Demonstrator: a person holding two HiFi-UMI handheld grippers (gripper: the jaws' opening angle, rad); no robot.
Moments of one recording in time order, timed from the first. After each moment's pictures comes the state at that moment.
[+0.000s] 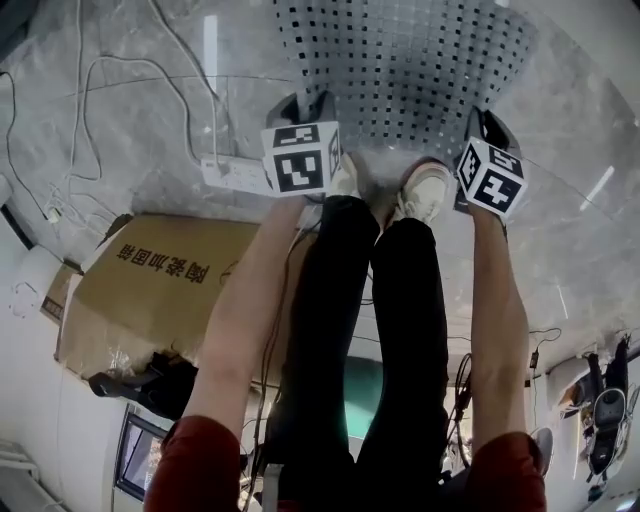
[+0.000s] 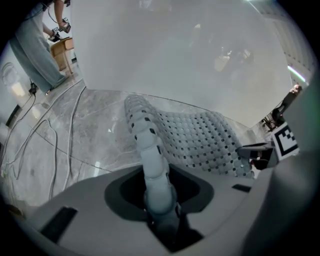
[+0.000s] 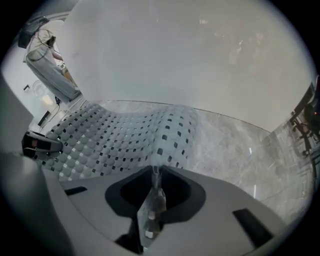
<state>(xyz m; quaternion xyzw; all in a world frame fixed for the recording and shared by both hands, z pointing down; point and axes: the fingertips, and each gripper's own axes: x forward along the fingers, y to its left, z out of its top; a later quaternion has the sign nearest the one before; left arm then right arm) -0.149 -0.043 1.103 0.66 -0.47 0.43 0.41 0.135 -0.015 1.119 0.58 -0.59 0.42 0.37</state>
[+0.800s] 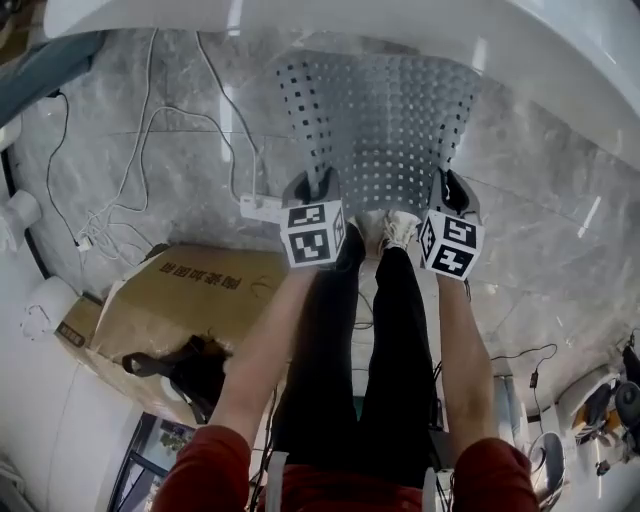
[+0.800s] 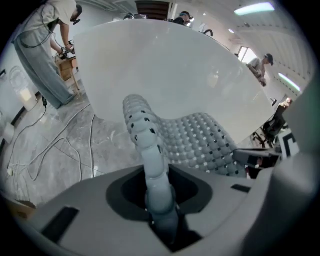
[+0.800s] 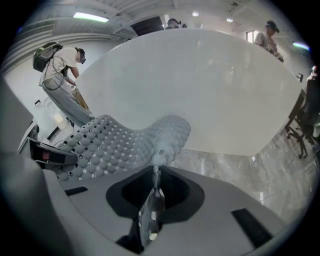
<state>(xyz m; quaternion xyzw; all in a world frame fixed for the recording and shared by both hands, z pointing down) -0.117 -0.046 0.871 0.67 -0.48 0.39 0.41 0.110 -0.031 0.866 0.61 -0.63 0.38 0.30</state>
